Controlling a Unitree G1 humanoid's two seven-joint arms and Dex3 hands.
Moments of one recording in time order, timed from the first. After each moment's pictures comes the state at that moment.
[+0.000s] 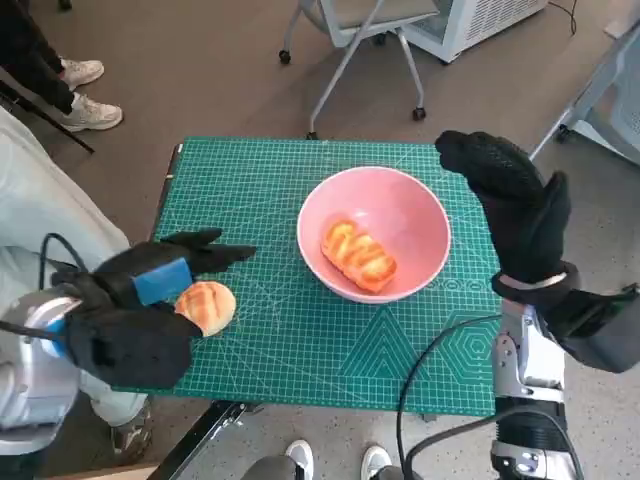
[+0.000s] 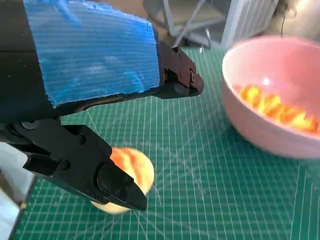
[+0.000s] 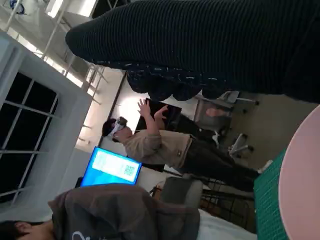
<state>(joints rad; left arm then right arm) -0.28 0.83 -0.11 -0.30 0.40 0.20 -0.75 -0.53 -0.15 -0.16 0.33 0.36 -0.51 0.53</state>
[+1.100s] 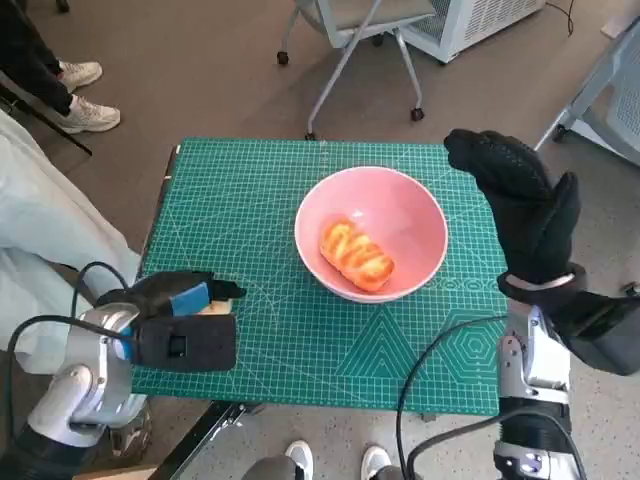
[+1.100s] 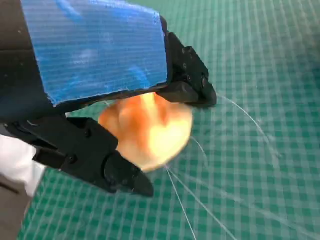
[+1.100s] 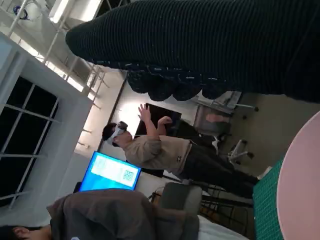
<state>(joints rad) -0.26 0.77 -0.30 -0.11 0.66 0.30 -0.60 -0.53 -0.15 -0.17 0.33 0.36 -0.51 0.53</state>
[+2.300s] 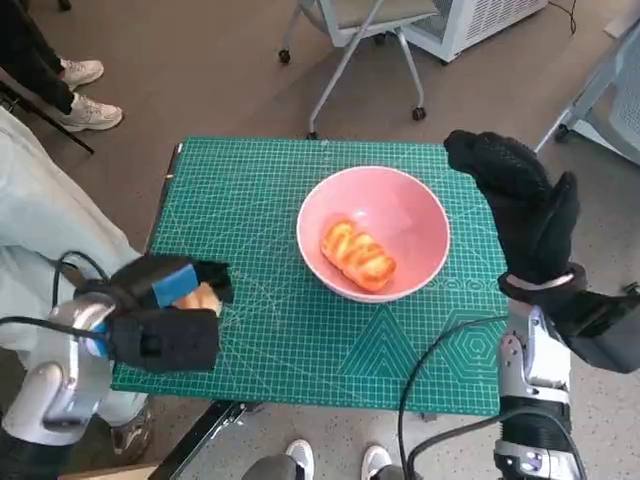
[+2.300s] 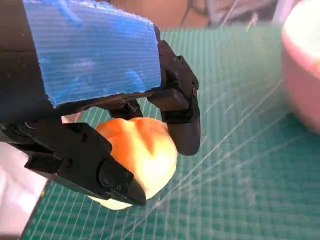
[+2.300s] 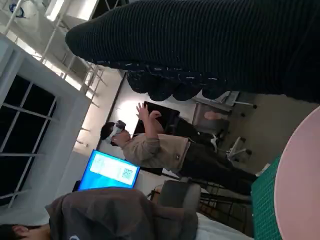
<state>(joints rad) -0.33 0.77 -0.15 -0.24 0.54 0.26 -0.66 -0.53 -0.15 -0.18 0.35 0.36 -0.51 0.54</state>
